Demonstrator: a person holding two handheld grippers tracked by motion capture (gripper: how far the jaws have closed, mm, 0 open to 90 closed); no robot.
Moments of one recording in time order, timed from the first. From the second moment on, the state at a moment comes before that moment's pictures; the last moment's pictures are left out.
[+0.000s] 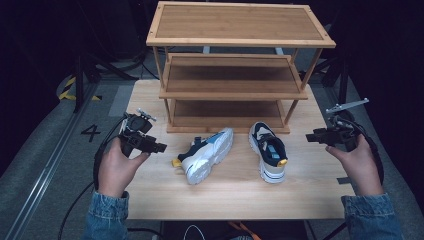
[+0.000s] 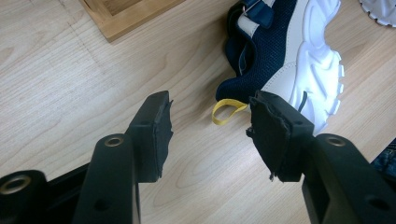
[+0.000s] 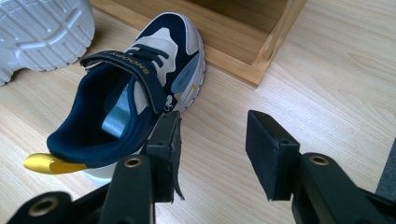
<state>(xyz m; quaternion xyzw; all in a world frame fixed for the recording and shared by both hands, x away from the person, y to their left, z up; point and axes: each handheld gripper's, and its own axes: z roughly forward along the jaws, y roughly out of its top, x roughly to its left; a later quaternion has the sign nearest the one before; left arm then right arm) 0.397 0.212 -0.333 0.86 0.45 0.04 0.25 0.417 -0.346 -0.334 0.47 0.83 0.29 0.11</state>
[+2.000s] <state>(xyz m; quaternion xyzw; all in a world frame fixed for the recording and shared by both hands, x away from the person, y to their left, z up) 0.394 0.109 -0.371 0.92 0.33 -0.05 0.20 0.414 -0.334 -0.345 0.46 0.84 0.28 0.09</state>
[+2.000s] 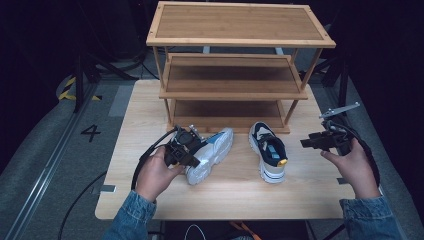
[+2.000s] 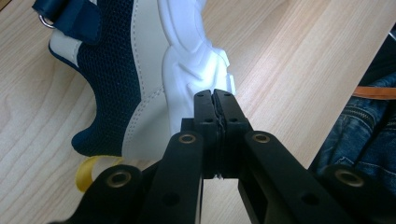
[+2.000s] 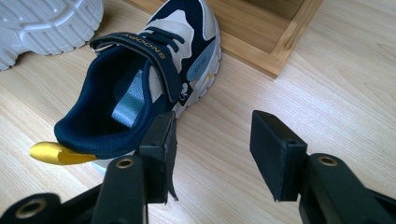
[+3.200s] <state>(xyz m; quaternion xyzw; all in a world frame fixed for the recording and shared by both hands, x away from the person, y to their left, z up) 0.362 0.078 -0.344 0.92 0.29 -0.01 0.25 0.412 -0.333 -0.347 0.46 0.84 0.28 0.08</state>
